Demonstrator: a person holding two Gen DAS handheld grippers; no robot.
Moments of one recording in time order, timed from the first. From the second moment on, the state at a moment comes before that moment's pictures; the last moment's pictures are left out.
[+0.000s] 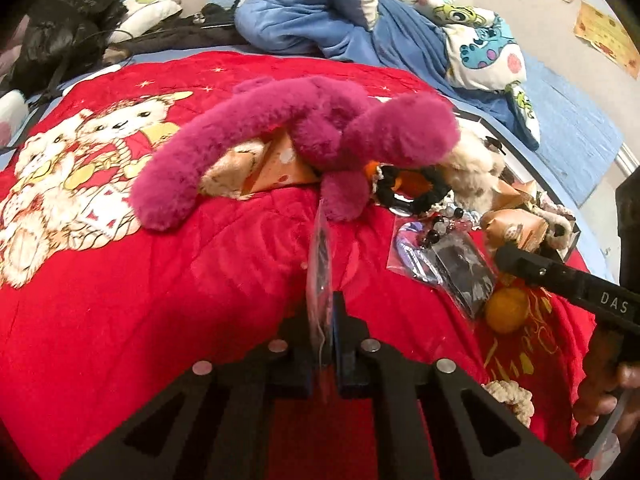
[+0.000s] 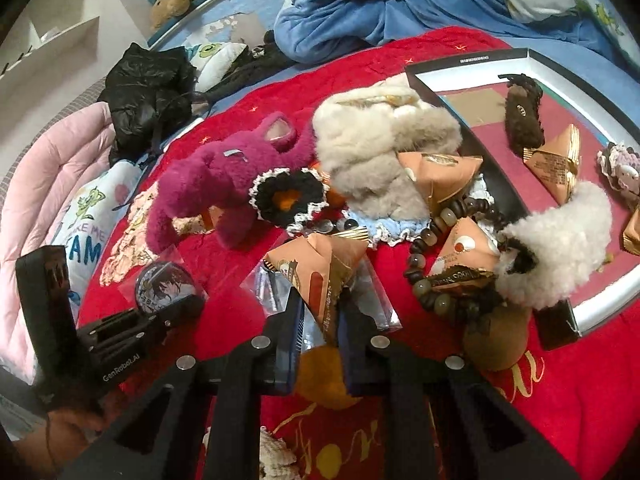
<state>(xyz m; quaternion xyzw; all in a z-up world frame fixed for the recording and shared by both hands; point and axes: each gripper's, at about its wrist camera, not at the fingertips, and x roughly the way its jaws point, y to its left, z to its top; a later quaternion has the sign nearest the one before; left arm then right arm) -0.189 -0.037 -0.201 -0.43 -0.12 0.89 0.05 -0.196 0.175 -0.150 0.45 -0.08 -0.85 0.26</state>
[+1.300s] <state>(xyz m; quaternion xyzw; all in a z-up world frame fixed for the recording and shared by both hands) -0.162 -0.044 -0.146 -0.43 -0.12 0.90 0.03 -0.167 0.160 -0.123 0.43 -0.05 -0.85 0.31</state>
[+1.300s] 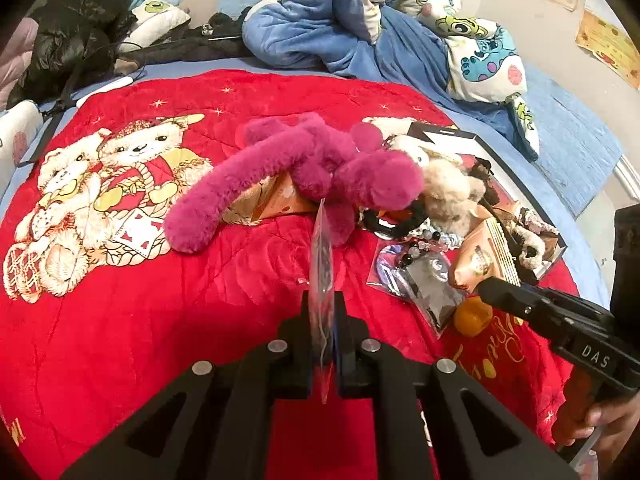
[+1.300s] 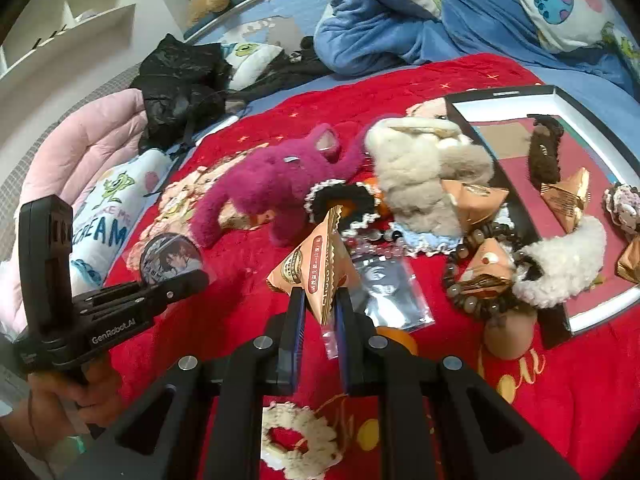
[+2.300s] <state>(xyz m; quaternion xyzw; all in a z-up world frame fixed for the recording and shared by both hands) -0.104 0.106 -0.101 -0.40 -0.05 0.89 0.19 -0.049 0.303 -0.108 0.39 -0.13 -0.89 0.18</state>
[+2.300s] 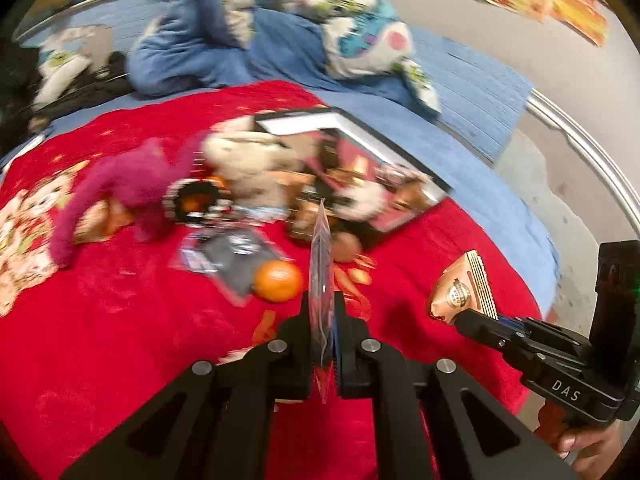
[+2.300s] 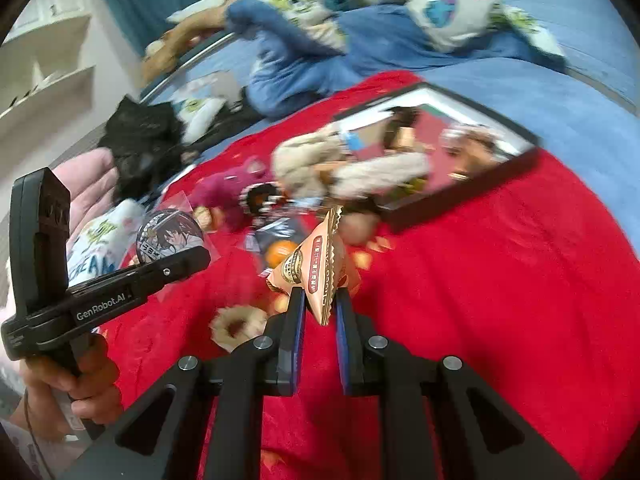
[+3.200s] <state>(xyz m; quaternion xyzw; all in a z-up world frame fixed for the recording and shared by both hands) -0.139 0.170 -0.088 -0.41 -0.05 0.88 0.22 -0.068 0.360 -0.105 0.37 -0.12 -0.91 0.16</state>
